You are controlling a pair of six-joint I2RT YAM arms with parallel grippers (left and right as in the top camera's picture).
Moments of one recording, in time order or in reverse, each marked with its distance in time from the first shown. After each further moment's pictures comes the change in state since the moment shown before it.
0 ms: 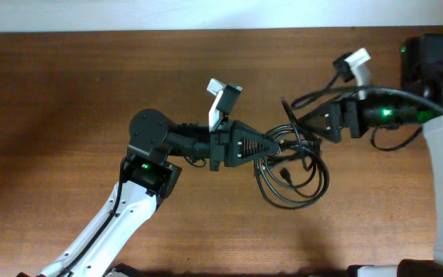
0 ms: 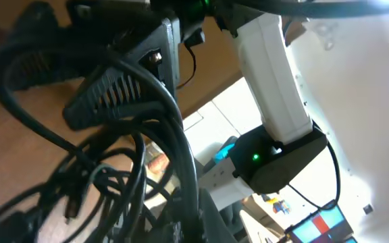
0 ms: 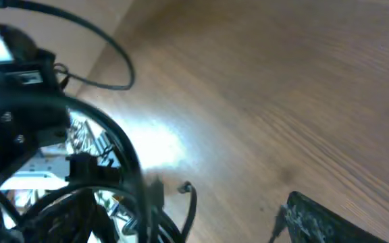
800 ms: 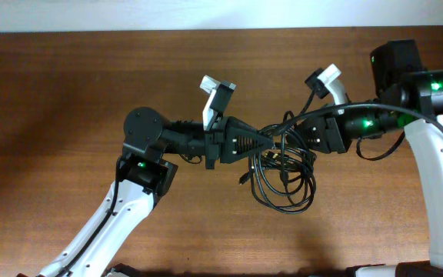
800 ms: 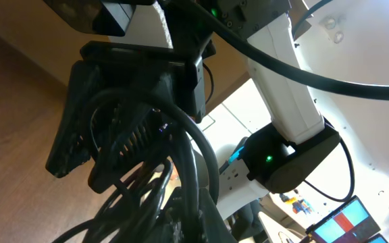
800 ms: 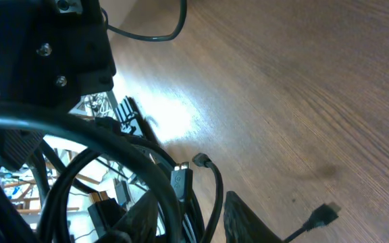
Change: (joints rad) left arm 0.035 0.000 0.000 0.000 0.005 0.083; right arm 0.105 0.002 0.000 -0.109 -0.011 -0.095
